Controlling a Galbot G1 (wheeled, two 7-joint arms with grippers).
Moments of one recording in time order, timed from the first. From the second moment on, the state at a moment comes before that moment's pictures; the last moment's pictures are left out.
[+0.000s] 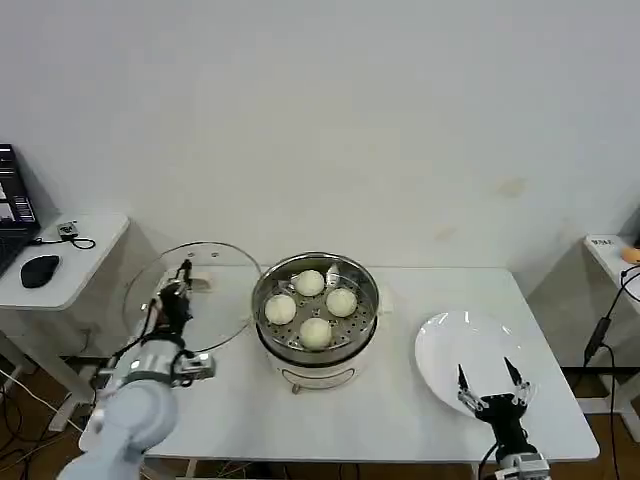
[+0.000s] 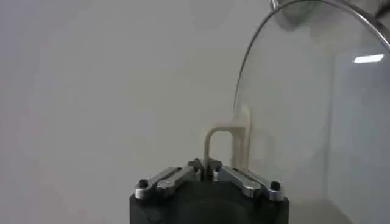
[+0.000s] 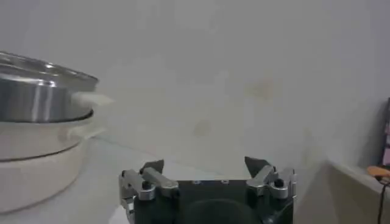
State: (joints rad) left arm 1.12 -1.02 -0.30 -2.00 1.16 0.44 0.16; right arm -1.61 1.48 0.78 1.91 -0.06 0.19 -0.14
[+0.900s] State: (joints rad) left arm 0.91 -1.31 0.05 -1.89 1.38 0.59 0.34; right arm -1.61 1.54 0.71 1.87 -0.13 0.22 -0.13
